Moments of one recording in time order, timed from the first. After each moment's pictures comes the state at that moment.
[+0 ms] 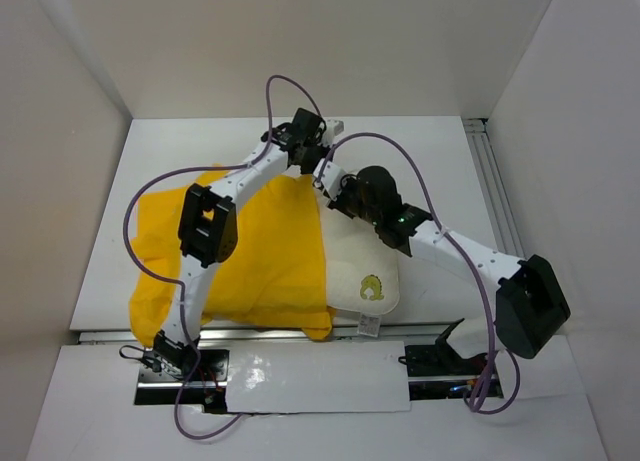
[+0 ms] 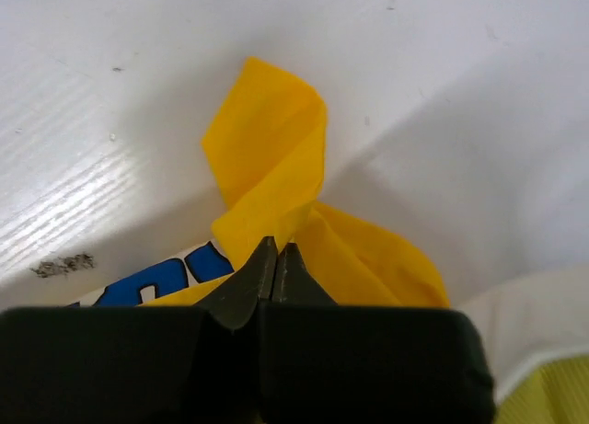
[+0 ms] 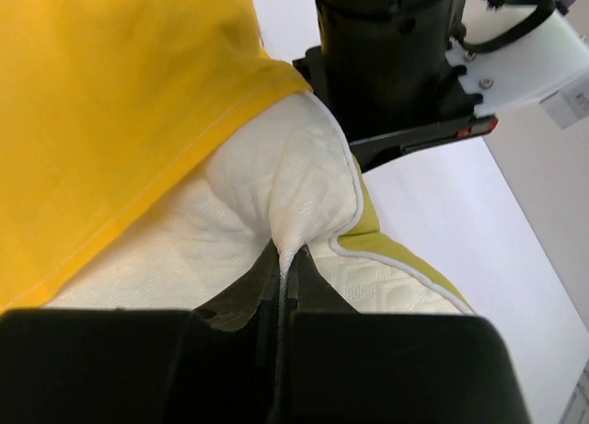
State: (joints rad) left arm -0.50 2.33 2.17 -0.74 0.29 -0.17; right arm 0.65 1.38 0.96 0.06 -0.05 -0.55
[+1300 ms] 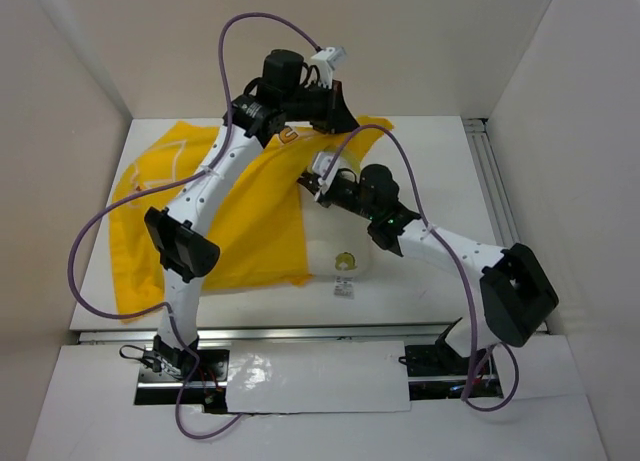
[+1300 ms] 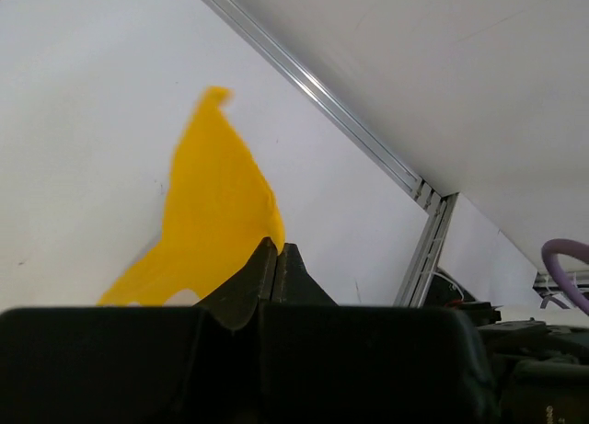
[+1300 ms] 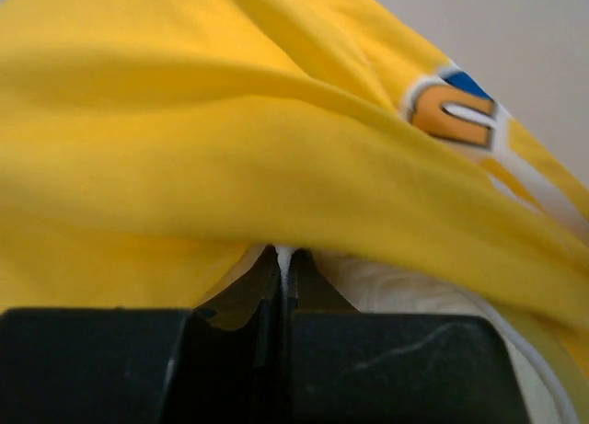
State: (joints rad) left arm -0.53 2.07 2.40 -0.68 0.58 -0.30; right arm 0.69 1.43 0.92 0.57 -0.35 -0.40
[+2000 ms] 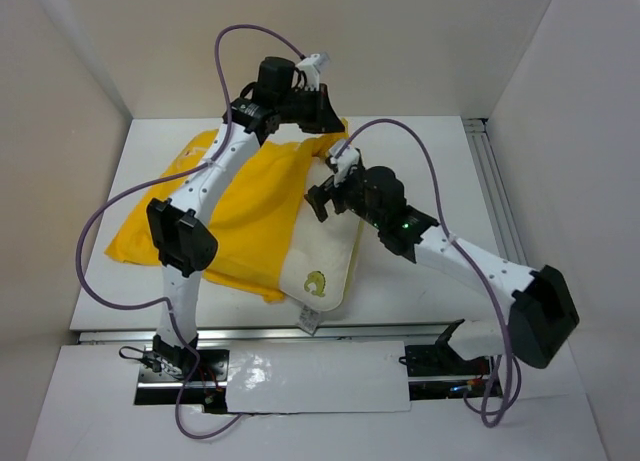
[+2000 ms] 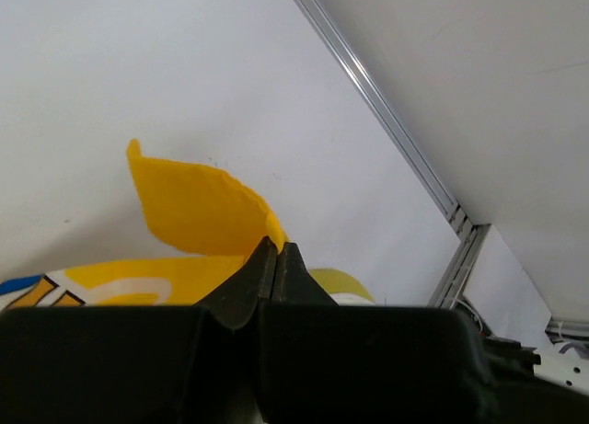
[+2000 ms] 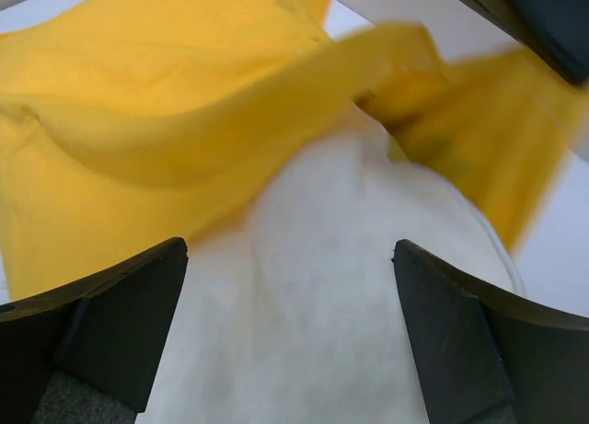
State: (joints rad) left arm -0.46 2.10 2.30 -0.62 0.53 -0.36; right arm 0.72 1.35 0.97 0.24 -0.05 -0.13
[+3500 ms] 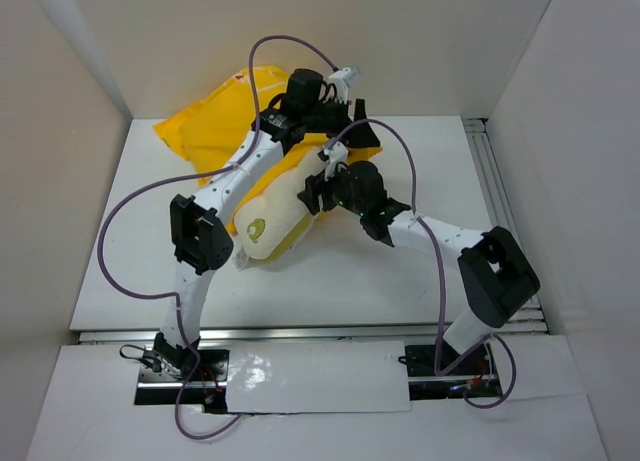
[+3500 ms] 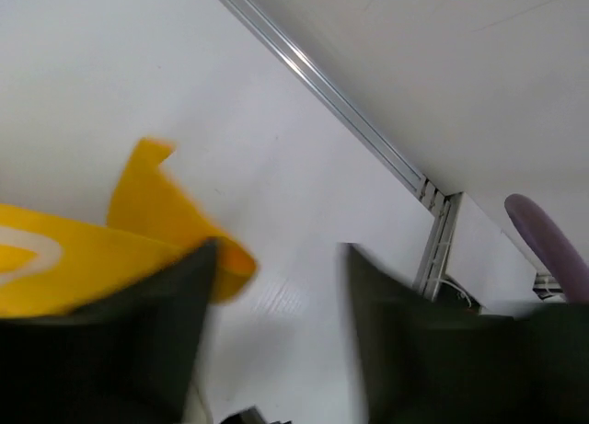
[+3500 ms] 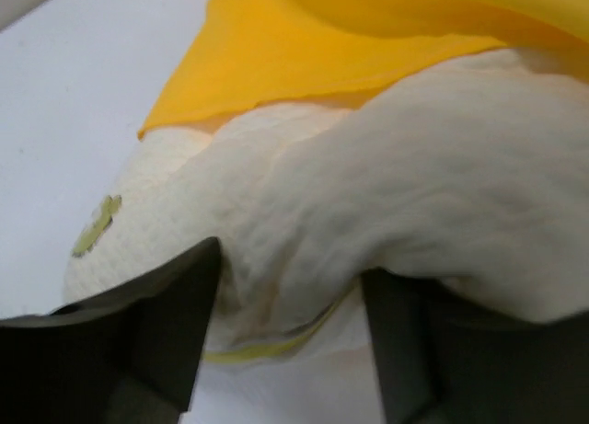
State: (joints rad) left arm -0.54 2.21 2.34 -0.52 0.62 -0.35; right arm 0.63 1.61 1.02 0.38 -0.17 0.08
